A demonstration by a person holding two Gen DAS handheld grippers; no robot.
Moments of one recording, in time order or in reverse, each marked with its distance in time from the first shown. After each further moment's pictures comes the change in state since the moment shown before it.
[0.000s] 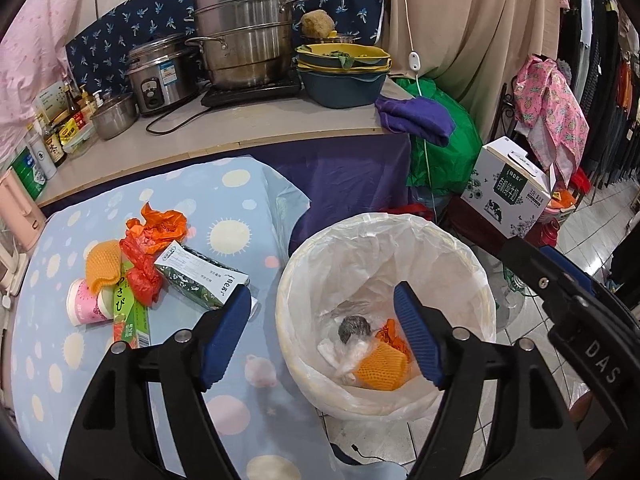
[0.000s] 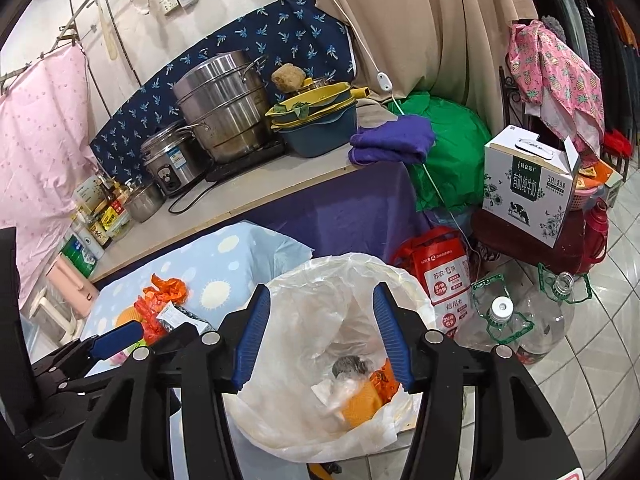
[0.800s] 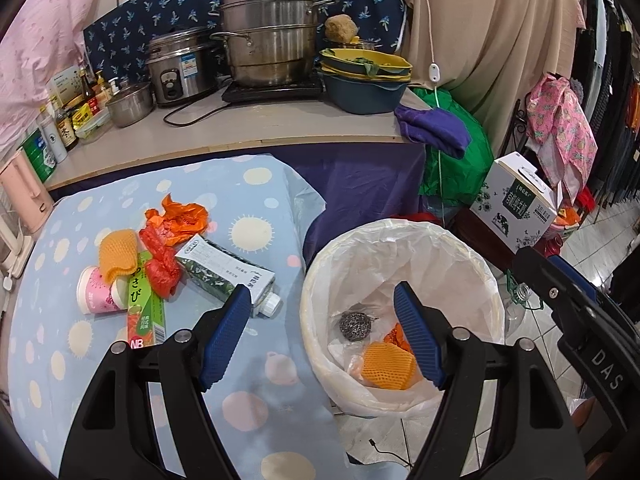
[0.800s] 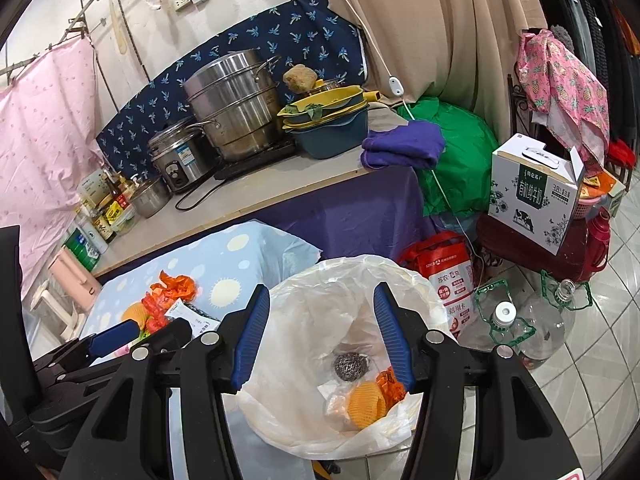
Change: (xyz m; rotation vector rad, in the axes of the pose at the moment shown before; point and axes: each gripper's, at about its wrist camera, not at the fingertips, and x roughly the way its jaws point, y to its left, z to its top) left arm -0.010 0.030 -0.002 -0.067 -0.009 0.018; right arm -0.002 0.021 -0.001 -0.043 0.003 0.015
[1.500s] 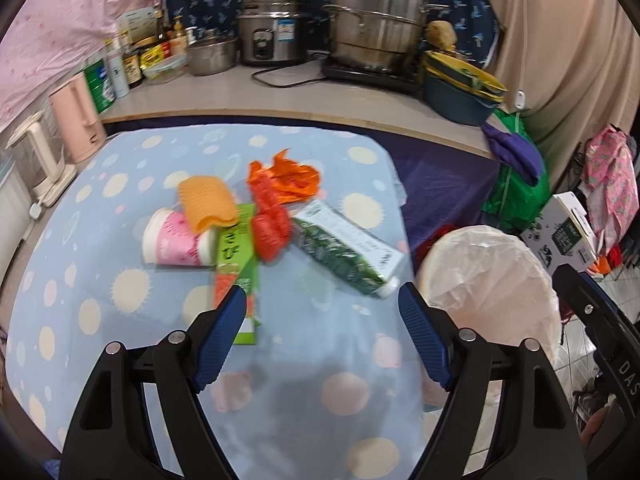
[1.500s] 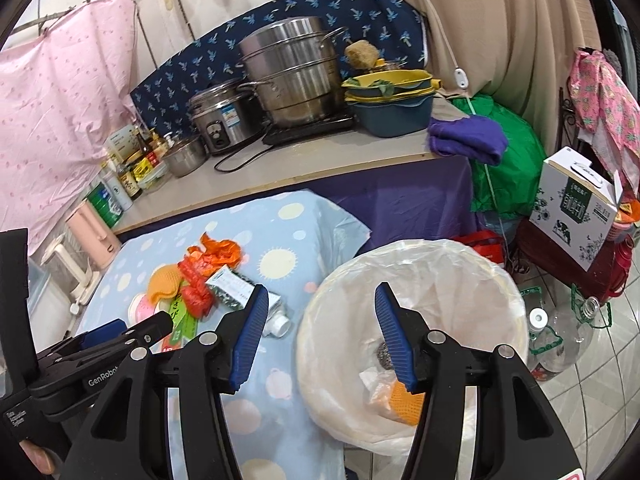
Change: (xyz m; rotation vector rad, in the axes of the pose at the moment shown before) left arm -0.002 0.121 -0.027 -0.227 0.049 0.127; right arm 0.027 0.086 -0.020 -0.139 0.087 0.080
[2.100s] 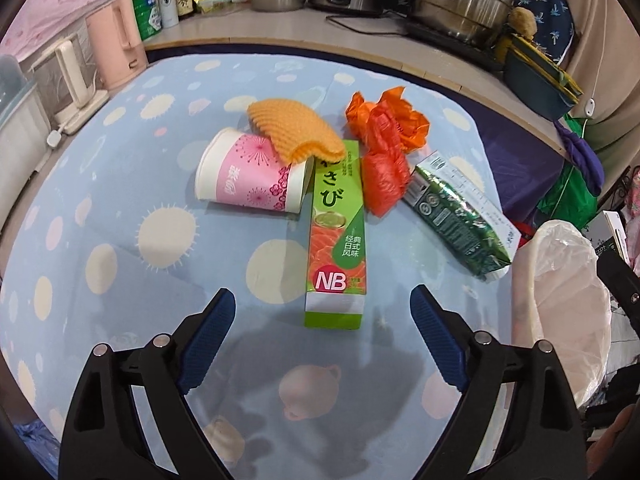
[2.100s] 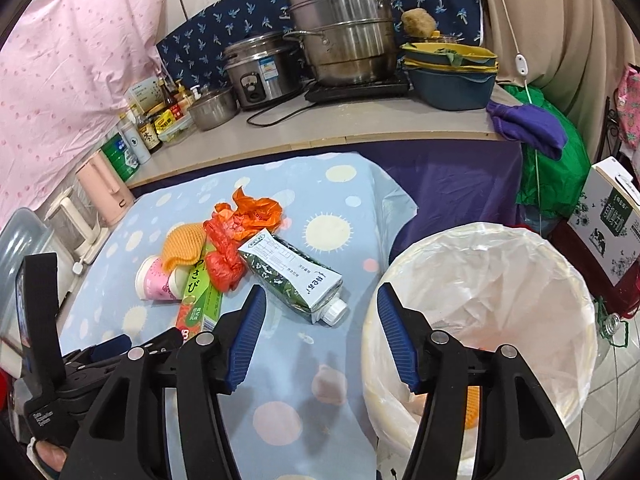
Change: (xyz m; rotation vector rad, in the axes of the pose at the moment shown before) left arm 0.064 0.081 -0.022 -0.151 0.147 0.080; right arm 0.067 0.058 -0.010 -0.089 0.119 0.051
